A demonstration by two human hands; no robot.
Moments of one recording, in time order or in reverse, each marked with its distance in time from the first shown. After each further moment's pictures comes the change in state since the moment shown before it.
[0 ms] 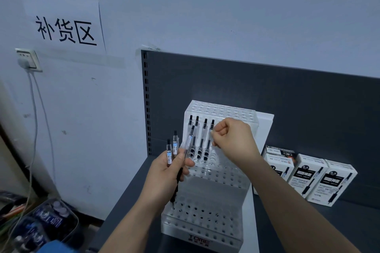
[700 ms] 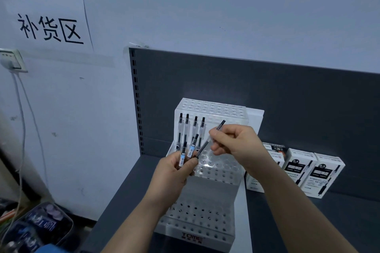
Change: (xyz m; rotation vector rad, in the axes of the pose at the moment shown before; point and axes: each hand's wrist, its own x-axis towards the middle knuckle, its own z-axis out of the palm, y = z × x) left_hand -0.005 0.003 0.022 0.156 -0.125 -0.002; right_hand -0.027 0.002 -0.035 0.567 -0.235 0.189
